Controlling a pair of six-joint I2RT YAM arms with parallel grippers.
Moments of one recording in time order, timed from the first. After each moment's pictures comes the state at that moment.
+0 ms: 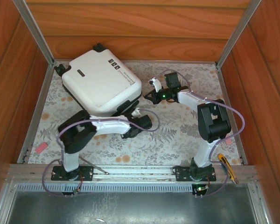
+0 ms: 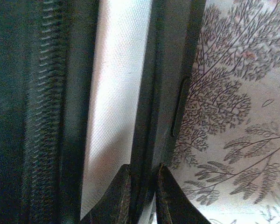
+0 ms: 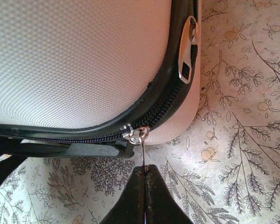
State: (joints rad) left arm -1.07 1.84 1.09 -0.71 -0.82 -0.29; right arm 0.36 1.84 1.20 -0.24 -0.70 -0.19
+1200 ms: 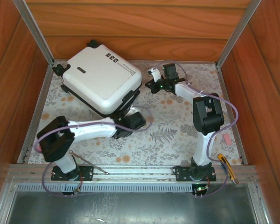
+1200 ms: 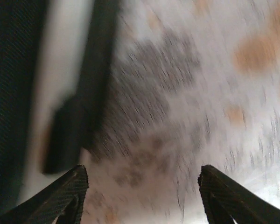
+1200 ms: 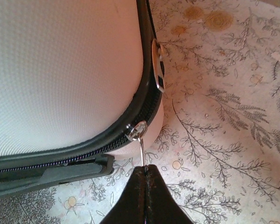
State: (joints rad) left arm -1.07 1.67 1.06 -0.57 -0.65 -0.38; right arm 0.35 1.99 1.41 -0.19 -0.55 -0.23
